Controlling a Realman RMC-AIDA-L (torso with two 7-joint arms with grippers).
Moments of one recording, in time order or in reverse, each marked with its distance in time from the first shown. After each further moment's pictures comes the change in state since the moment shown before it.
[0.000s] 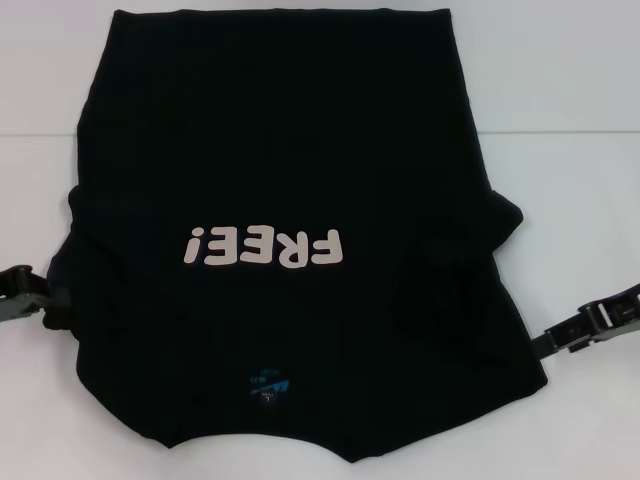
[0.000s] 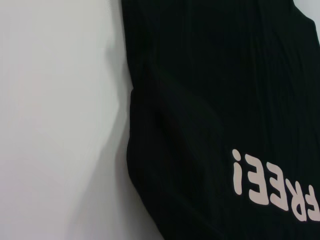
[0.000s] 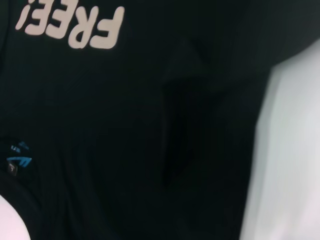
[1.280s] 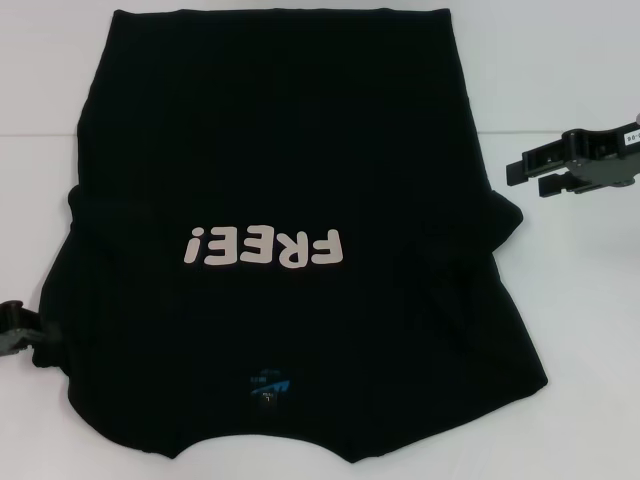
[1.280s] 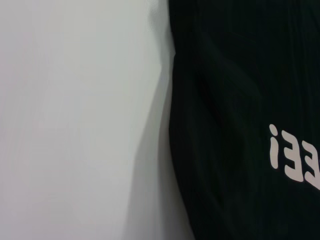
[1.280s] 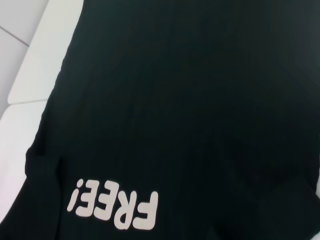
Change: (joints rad) left arm 0.048 -0.023 0.011 0.017 0.038 -0.014 -0.019; right arm 0.099 -0.097 0.016 0.042 0.248 0.142 0.202
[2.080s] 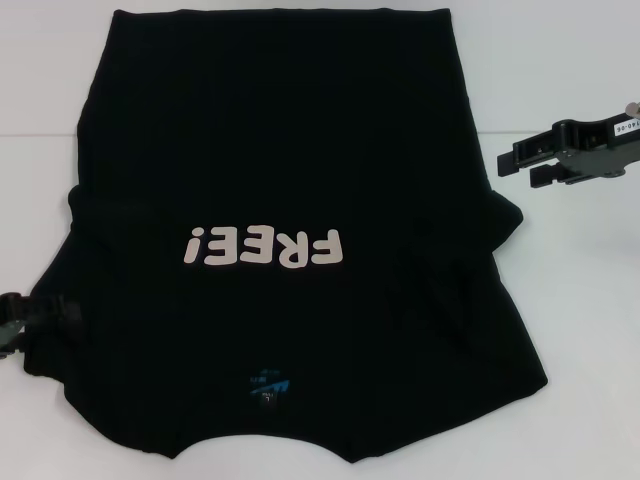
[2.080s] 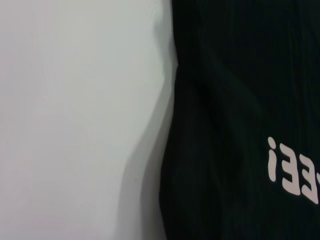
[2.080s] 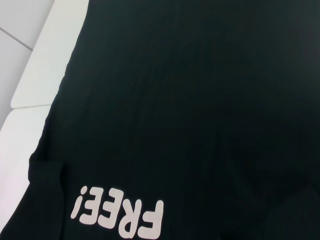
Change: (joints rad) left arm -0.012 0.008 -0.031 -0.028 -0.004 -0.011 -0.008; right arm 0.017 0.007 -0.005 0.000 0.003 0.019 0.008
